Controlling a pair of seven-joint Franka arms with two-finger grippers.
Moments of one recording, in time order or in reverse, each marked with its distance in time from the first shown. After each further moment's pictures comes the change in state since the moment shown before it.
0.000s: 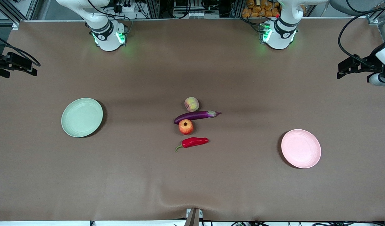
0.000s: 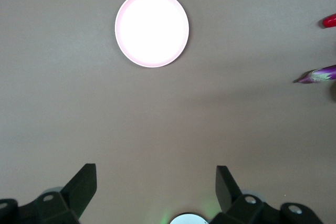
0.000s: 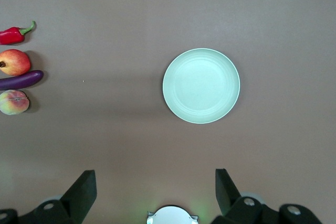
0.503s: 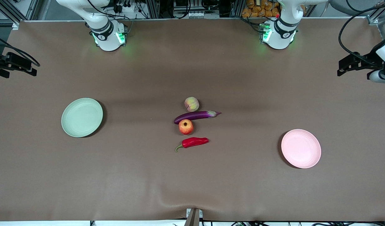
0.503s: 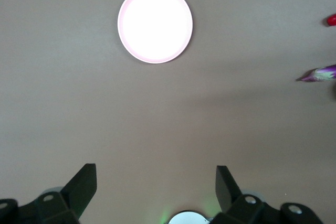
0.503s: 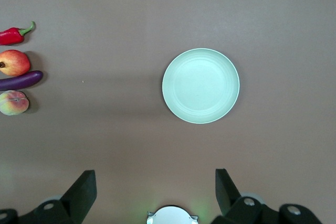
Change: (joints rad) left arm 0.021 -0.021 0.002 -0.032 0.000 0.014 0.000; right arm 0.000 0.000 -0.002 0.000 0.000 0.001 0.000
